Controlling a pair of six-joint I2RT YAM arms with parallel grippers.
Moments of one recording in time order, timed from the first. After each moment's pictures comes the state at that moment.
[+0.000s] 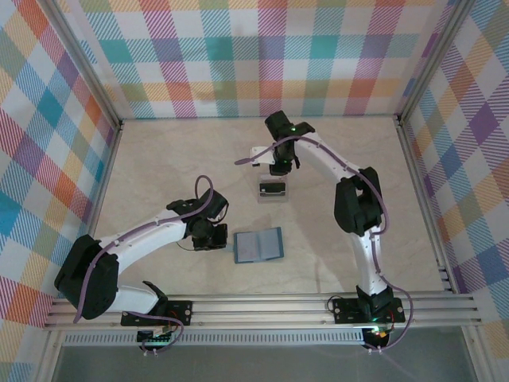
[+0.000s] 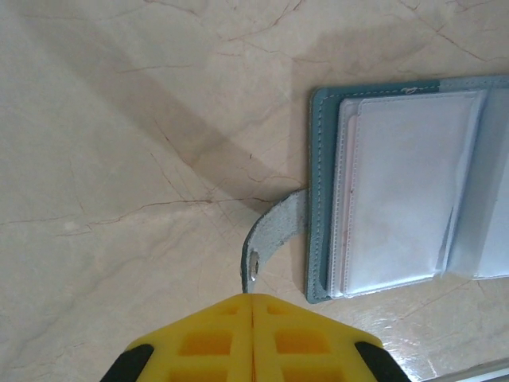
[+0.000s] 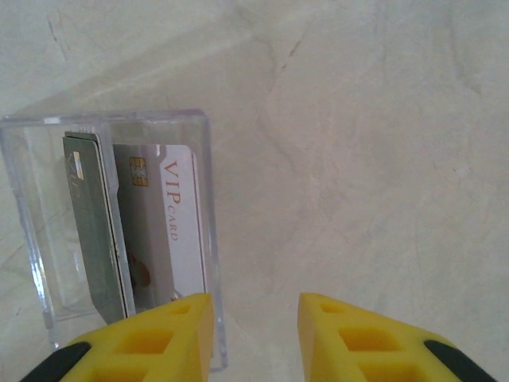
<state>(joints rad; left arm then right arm) -0.64 1.35 0.83 -0.80 0.14 -0.71 0.53 2.16 1.96 -0.96 -0.01 -1.07</state>
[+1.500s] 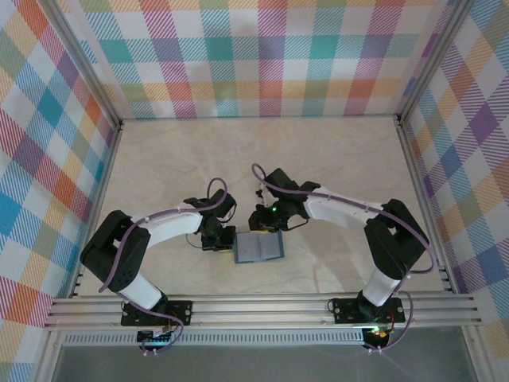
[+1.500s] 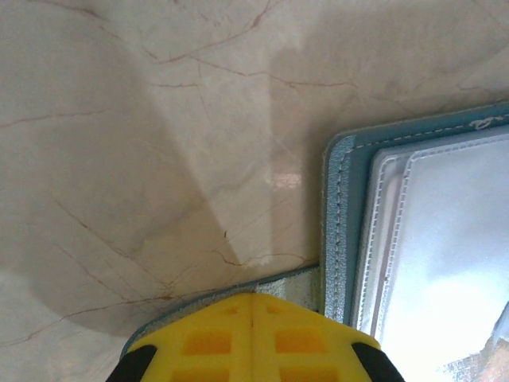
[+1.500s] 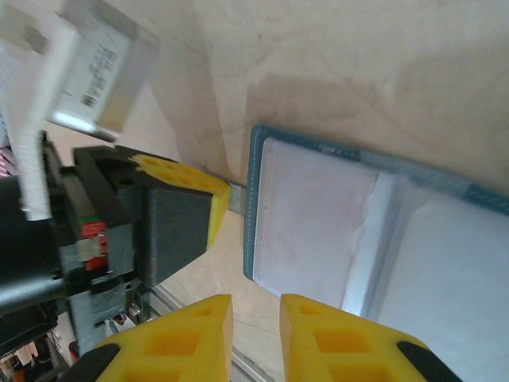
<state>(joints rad) -0.64 1.58 0.83 -0.66 0.22 -0.65 0.79 1.70 1.12 -0.53 -0.51 0.72</state>
